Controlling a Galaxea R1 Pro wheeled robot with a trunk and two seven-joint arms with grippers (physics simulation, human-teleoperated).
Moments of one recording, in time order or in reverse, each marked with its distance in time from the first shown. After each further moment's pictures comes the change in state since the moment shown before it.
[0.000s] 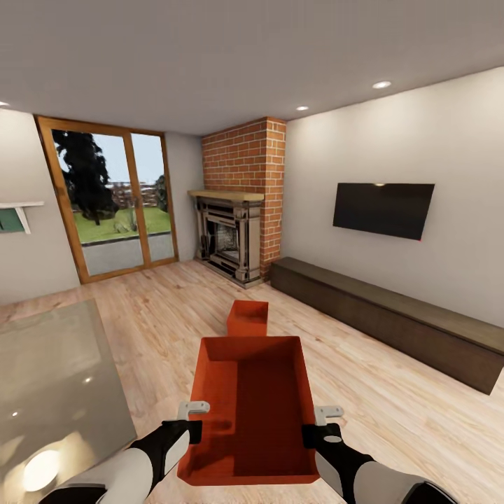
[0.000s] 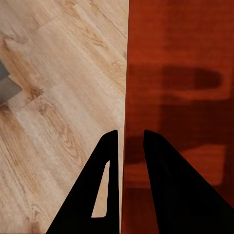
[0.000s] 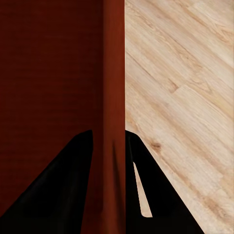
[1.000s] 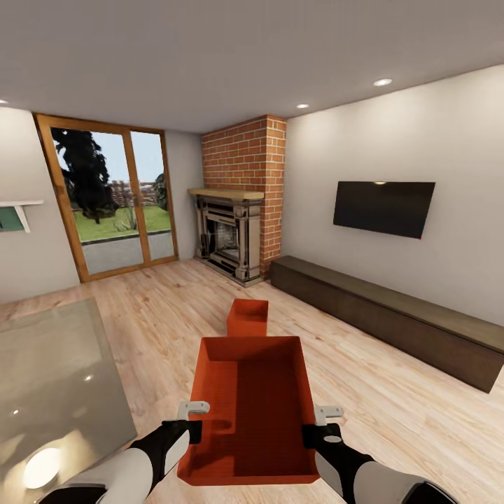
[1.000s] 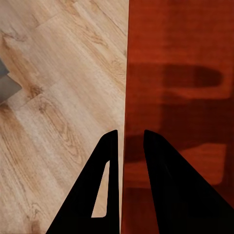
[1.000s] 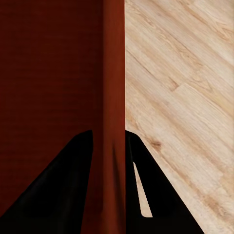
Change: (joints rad) left arm 0.000 0.000 -0.001 0.000 0.000 0.000 0.000; right arm 0.000 0.000 -0.001 0.000 0.001 0.000 0.000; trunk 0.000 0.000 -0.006
